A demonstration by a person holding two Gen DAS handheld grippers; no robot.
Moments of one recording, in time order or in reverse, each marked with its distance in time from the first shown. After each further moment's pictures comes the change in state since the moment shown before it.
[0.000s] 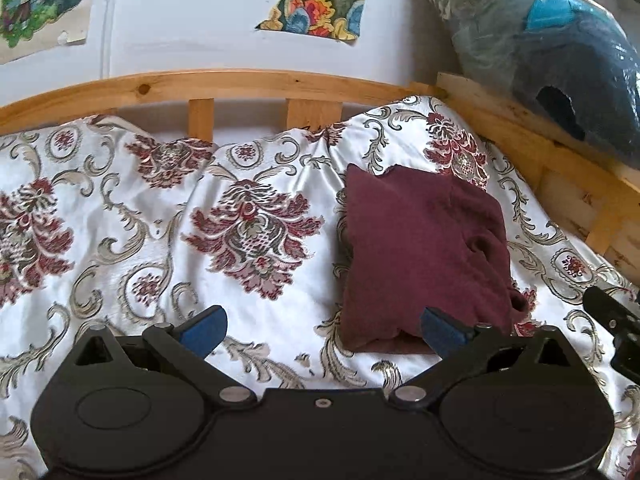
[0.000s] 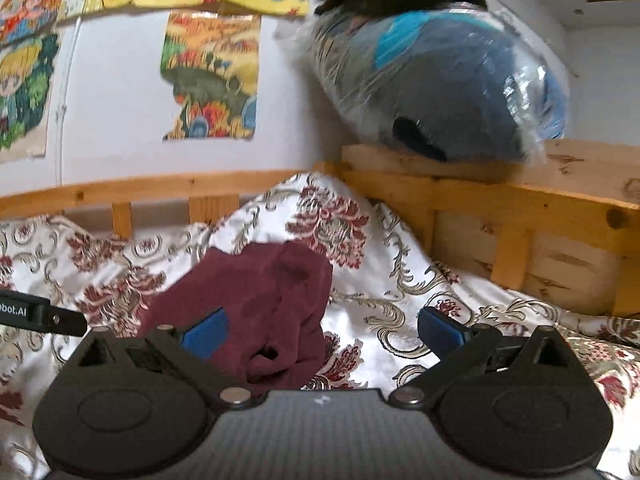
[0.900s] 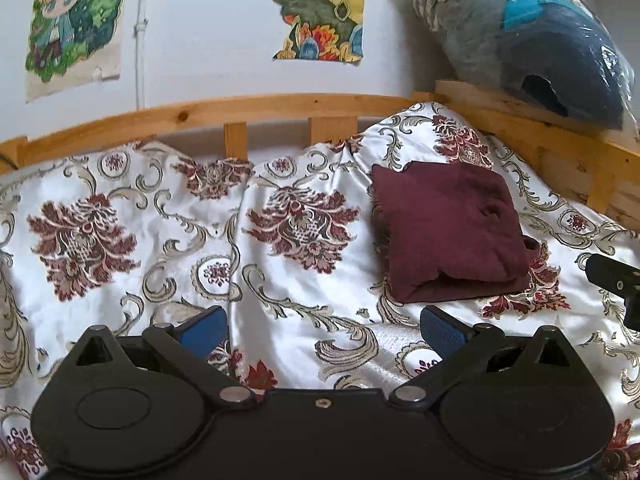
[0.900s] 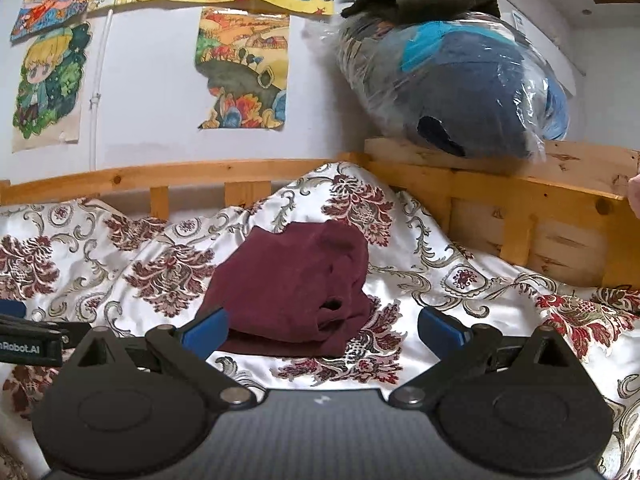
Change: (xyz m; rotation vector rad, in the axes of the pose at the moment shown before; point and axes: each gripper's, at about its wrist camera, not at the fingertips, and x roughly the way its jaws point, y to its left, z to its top) left arm -0.060 0.032 -0.055 0.119 -0.096 0.063; right arm -0.056 0.049 -0.017 -0.016 0.058 0.012
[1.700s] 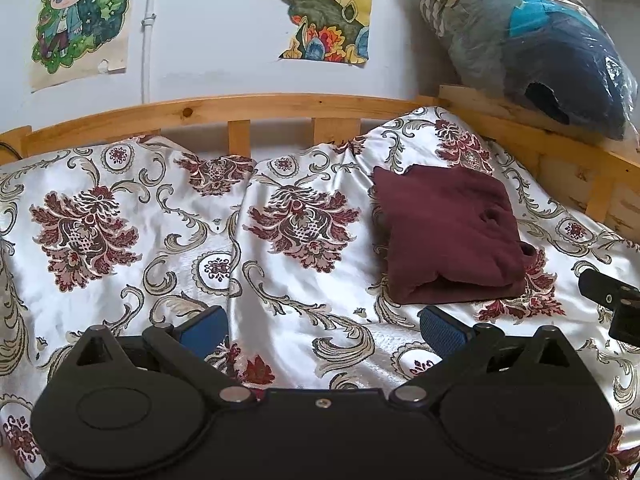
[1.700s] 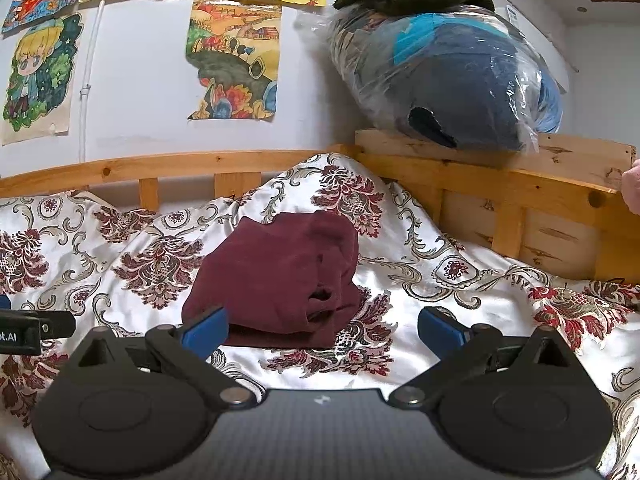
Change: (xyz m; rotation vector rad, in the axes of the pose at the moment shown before) left arm -0.004 0.005 0.000 -0.035 0.005 -0.009; right arm 0.004 -0.002 -0.004 -0.006 0.018 -0.016
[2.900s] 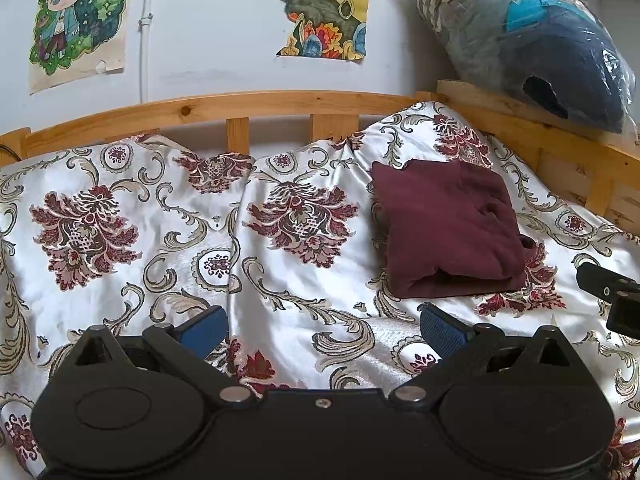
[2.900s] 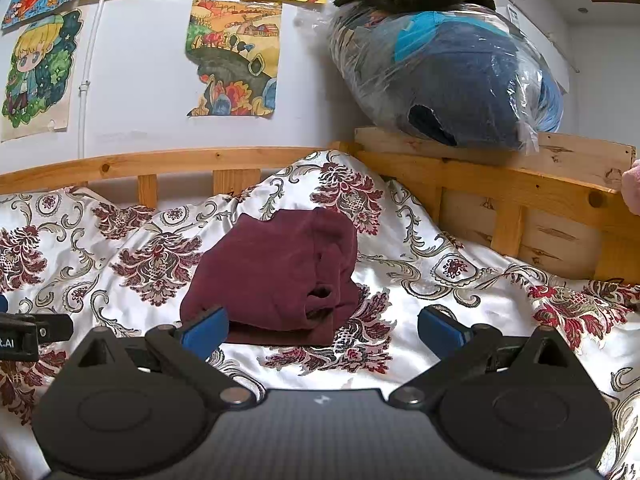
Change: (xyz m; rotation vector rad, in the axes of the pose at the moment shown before) left arm 0.000 0.000 -0.002 0.006 0.010 -0.005; right arm 0.000 0.000 0.000 -0.003 0.004 -0.001
